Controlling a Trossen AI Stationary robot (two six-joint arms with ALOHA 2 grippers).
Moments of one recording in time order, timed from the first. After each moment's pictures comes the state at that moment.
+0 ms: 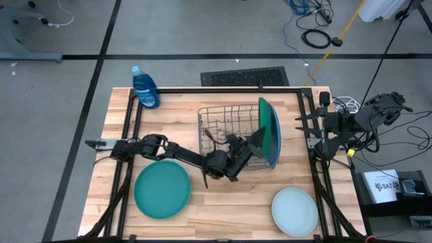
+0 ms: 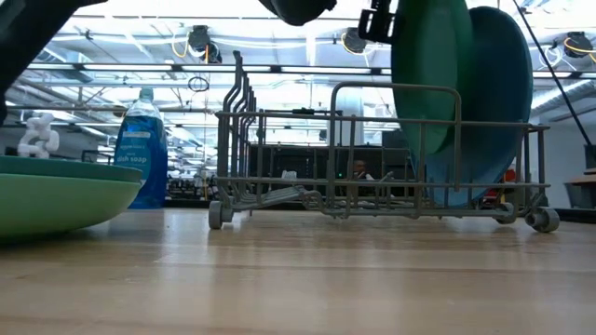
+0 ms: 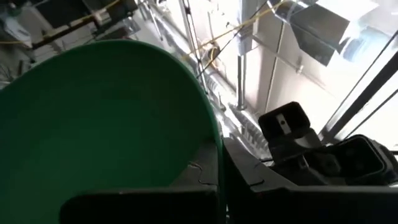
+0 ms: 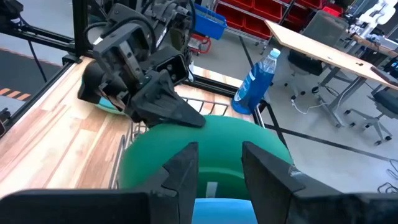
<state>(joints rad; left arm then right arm) -0.23 2.36 1.86 1.26 -0.94 -0.47 0.57 0.76 1.33 -0.98 0.66 -0.06</state>
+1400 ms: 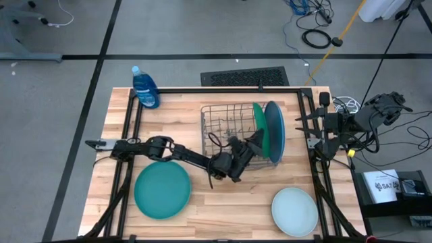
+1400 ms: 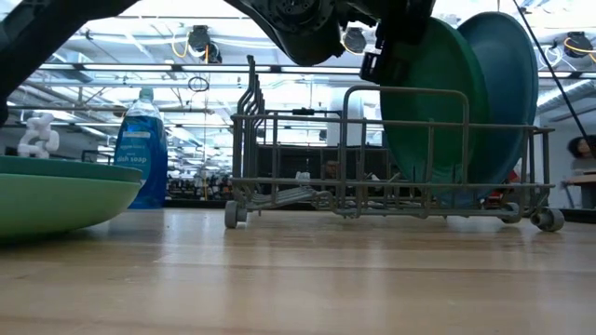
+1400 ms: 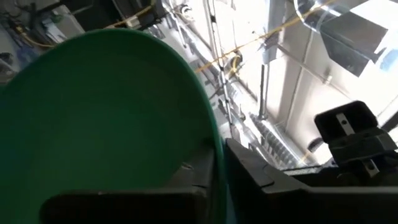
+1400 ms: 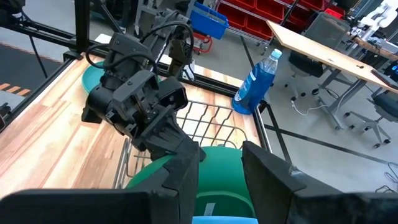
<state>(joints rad) -0.22 2.46 1.87 1.29 -1.03 -0.54 0.57 0.76 1.33 -0.99 0.65 -0.08</state>
